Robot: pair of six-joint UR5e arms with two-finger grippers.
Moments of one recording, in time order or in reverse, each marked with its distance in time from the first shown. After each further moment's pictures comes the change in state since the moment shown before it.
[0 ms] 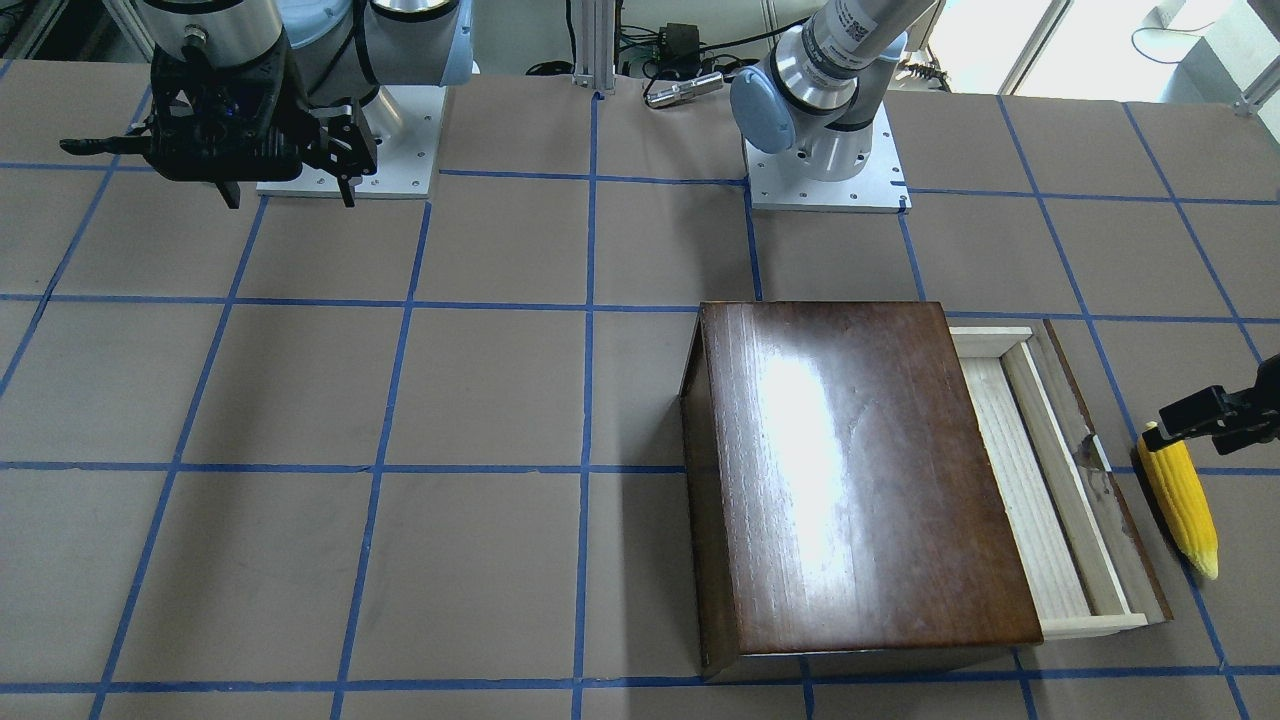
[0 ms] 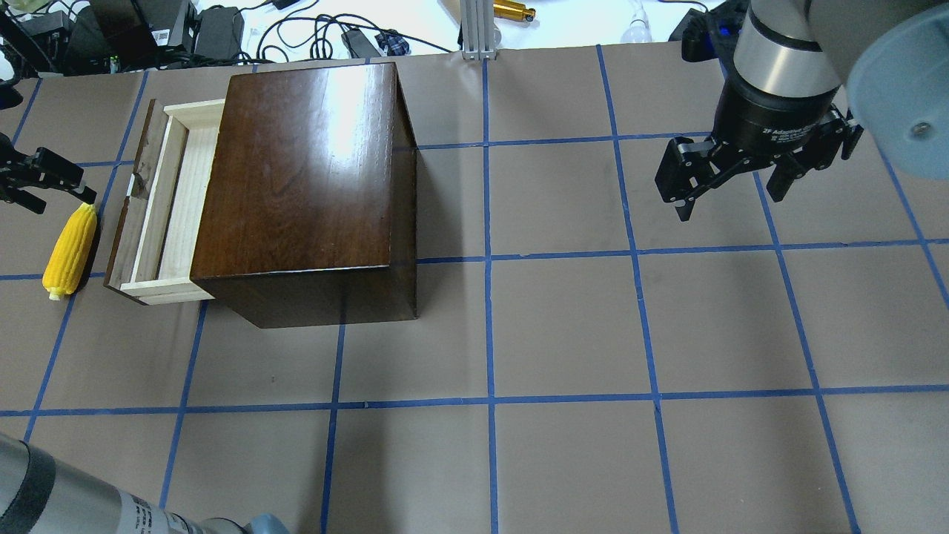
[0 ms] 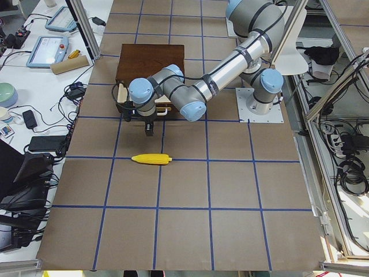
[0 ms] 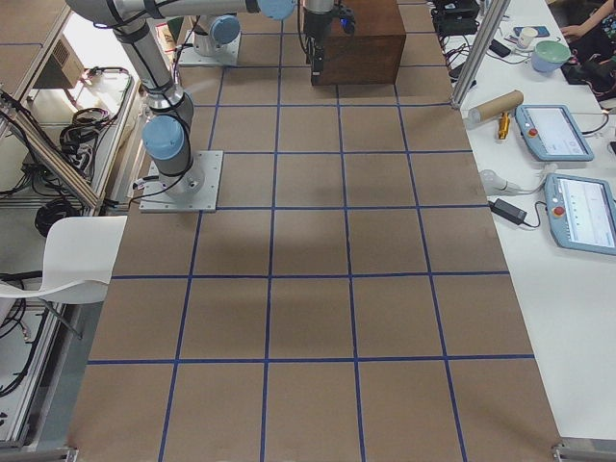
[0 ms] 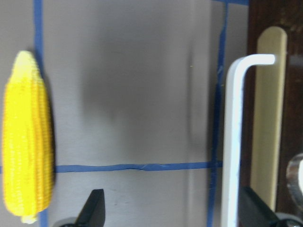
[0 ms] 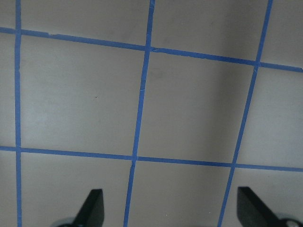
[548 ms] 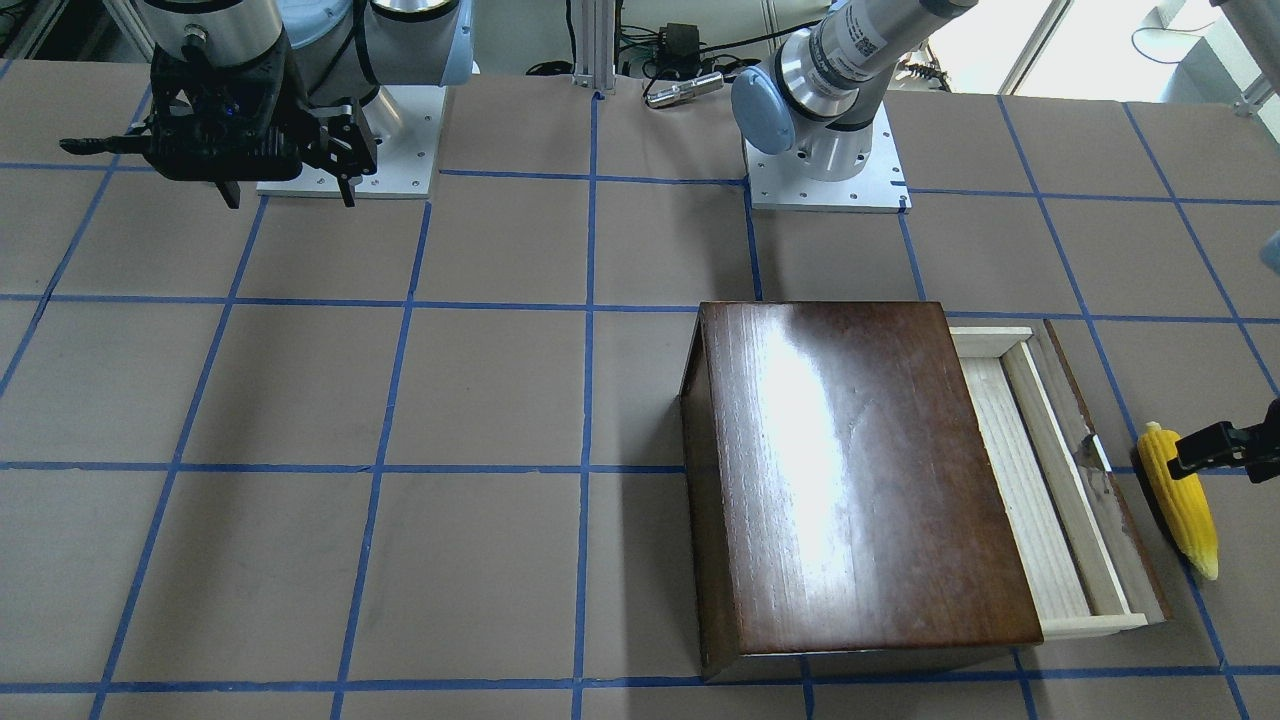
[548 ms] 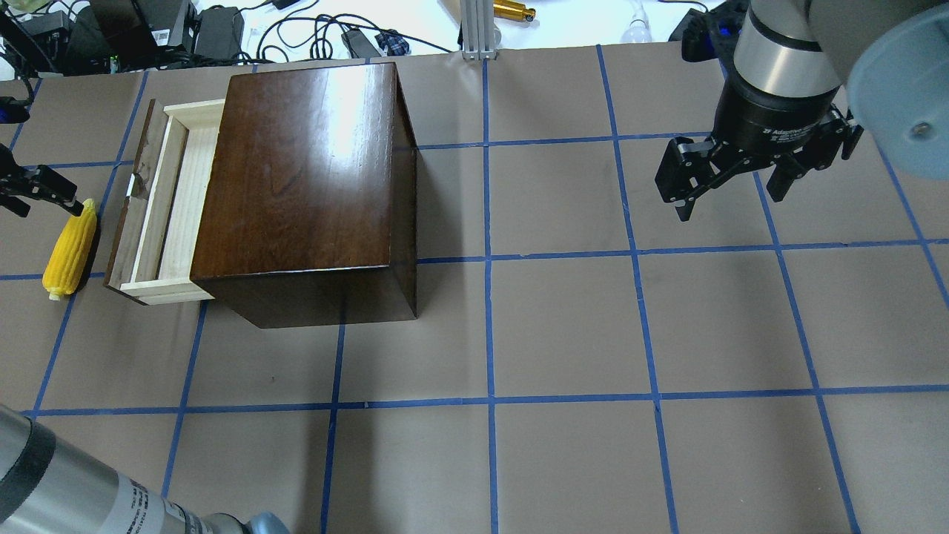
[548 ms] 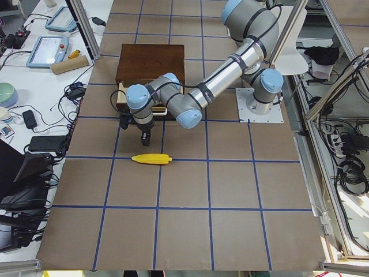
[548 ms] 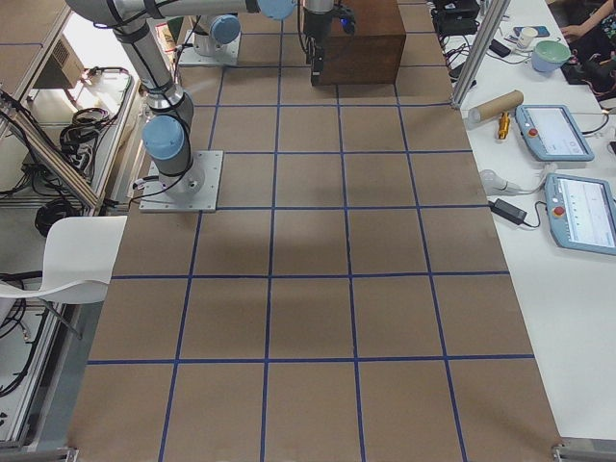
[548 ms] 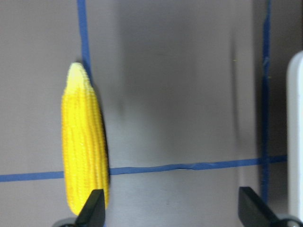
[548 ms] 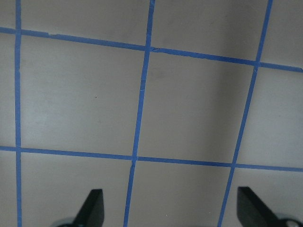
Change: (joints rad) left arm 0.009 -0.100 0.007 0.169 0.111 0.050; right arm 0.000 0.000 0.000 0.000 0.000 0.000
